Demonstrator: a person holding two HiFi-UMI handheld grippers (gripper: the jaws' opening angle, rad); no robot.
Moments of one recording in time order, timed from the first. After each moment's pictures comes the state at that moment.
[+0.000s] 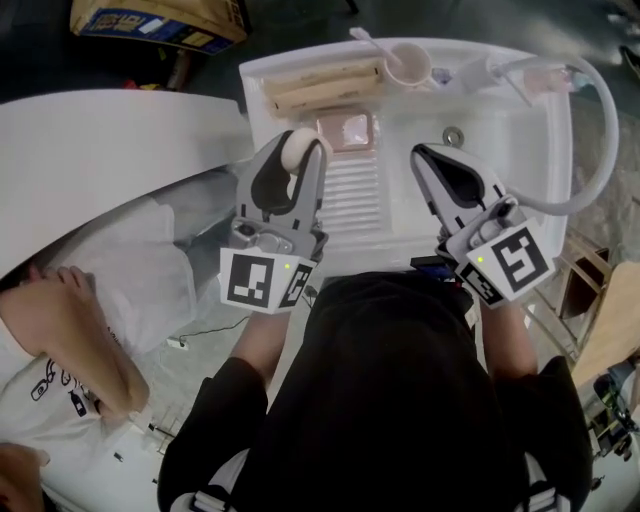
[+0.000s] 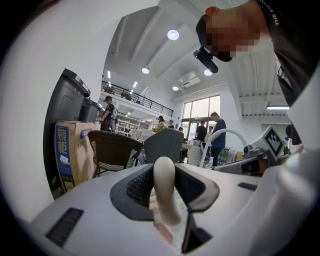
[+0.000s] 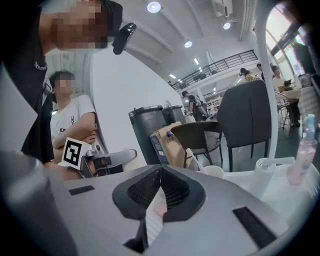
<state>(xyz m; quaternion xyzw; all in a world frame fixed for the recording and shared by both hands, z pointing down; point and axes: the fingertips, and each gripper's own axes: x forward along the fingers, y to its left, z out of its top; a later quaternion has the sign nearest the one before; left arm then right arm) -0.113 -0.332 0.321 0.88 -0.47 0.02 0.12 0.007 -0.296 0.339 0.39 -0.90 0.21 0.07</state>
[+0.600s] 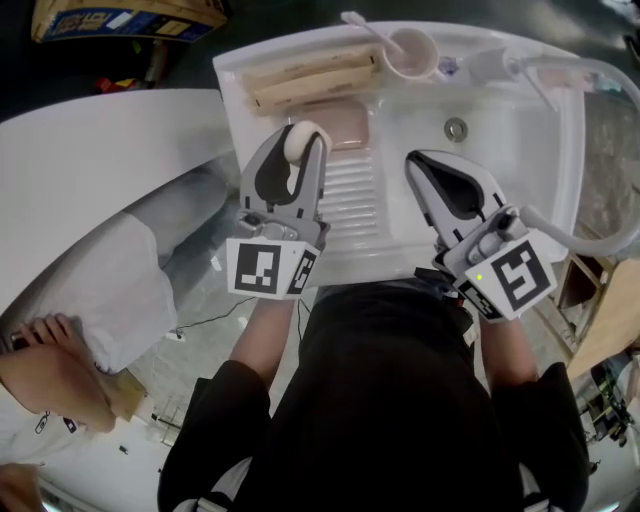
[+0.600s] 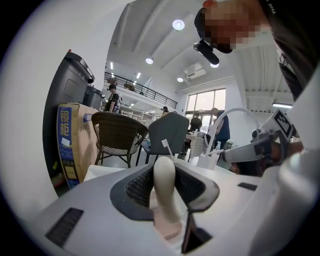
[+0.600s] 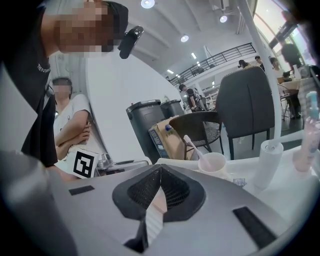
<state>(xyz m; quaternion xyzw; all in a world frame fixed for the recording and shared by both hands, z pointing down) -0.107 -0.351 0.408 0.86 -0.47 0.05 0.16 0.002 -0.303 0.381 0.38 -0.89 0.24 0.08</state>
